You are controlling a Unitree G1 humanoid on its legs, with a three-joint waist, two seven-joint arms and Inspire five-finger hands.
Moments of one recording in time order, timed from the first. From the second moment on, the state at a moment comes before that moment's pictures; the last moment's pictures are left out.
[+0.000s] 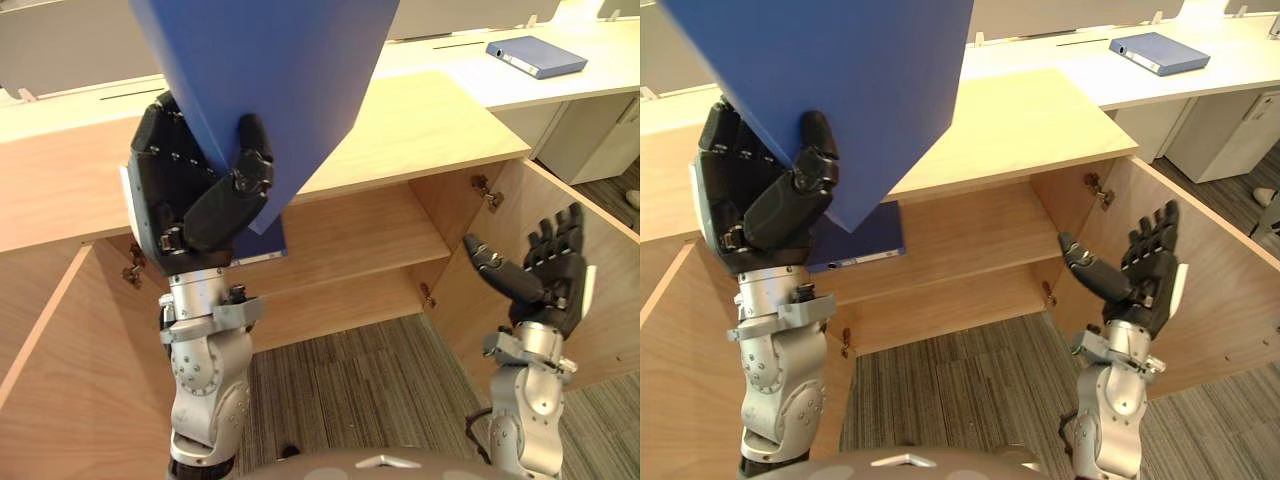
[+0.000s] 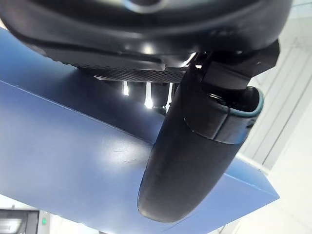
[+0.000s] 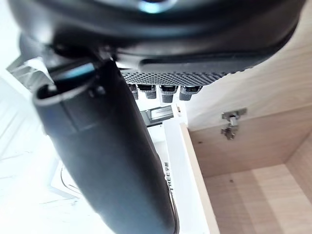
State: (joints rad) left arm 0.10 0.07 -0.15 -0.66 -0.45 -0.23 0.23; right arm 0.25 0.03 -0.25 -0.36 0.24 -0.21 -0.21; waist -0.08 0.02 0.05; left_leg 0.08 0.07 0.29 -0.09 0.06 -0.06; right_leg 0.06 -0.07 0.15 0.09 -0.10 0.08
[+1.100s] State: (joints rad) left arm 0.05 0.32 -0.21 -0.38 -0.83 -0.19 -0.21; right arm -0.08 -0.55 -0.16 -0.15 0.39 -0.24 0.10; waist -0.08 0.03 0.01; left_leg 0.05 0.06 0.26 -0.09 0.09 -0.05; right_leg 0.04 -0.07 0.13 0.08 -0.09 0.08
